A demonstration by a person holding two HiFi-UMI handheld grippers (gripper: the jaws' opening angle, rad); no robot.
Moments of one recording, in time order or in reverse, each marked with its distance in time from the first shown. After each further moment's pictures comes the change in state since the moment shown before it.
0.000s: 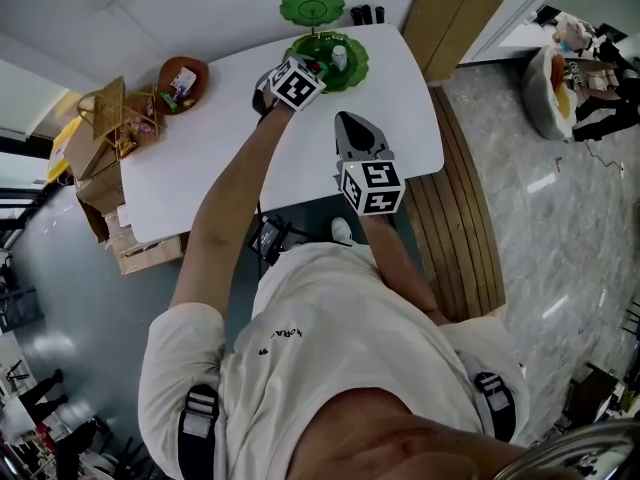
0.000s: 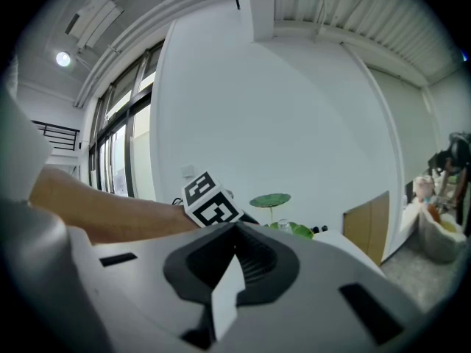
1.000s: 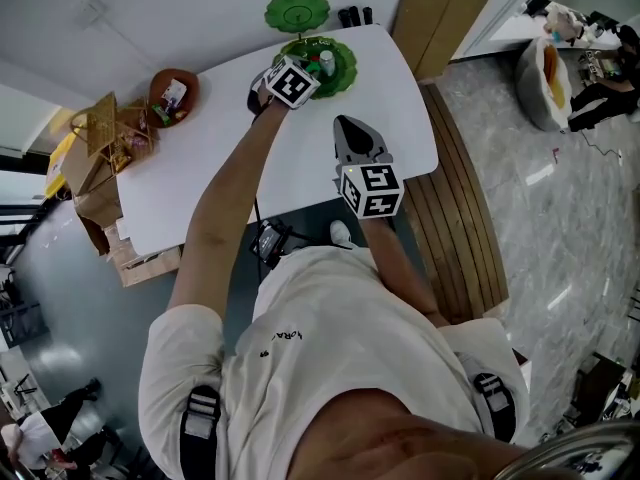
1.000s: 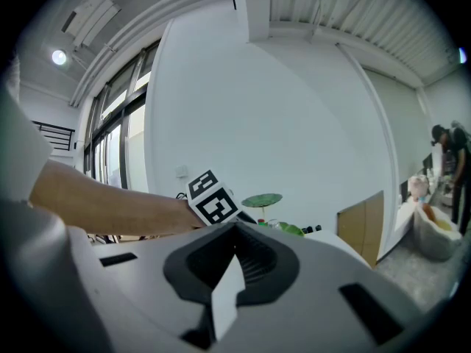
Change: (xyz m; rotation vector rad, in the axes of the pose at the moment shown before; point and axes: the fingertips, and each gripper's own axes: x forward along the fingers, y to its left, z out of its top) left arm 0.020 -0.001 0.015 0.015 0.039 -0.046; right arm -0.004 -0.024 0.000 0.011 0.000 -0.032
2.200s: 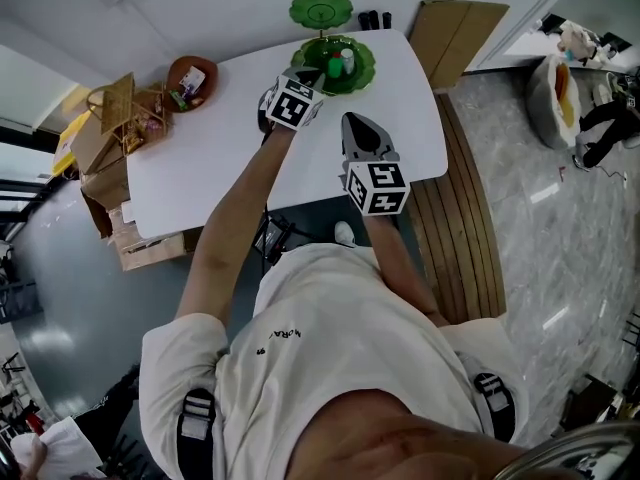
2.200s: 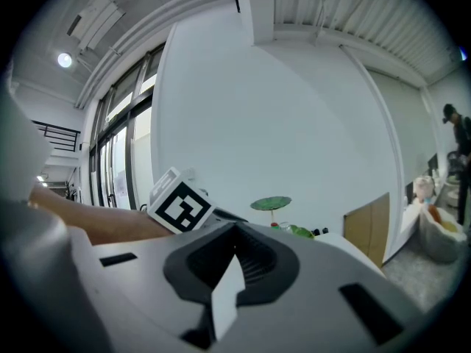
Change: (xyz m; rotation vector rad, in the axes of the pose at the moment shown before) left arm -0.075 -0.012 -0.009 -0.206 -0.218 0.117; right arm -0.002 0.026 0.007 -0.009 -0.018 0.032
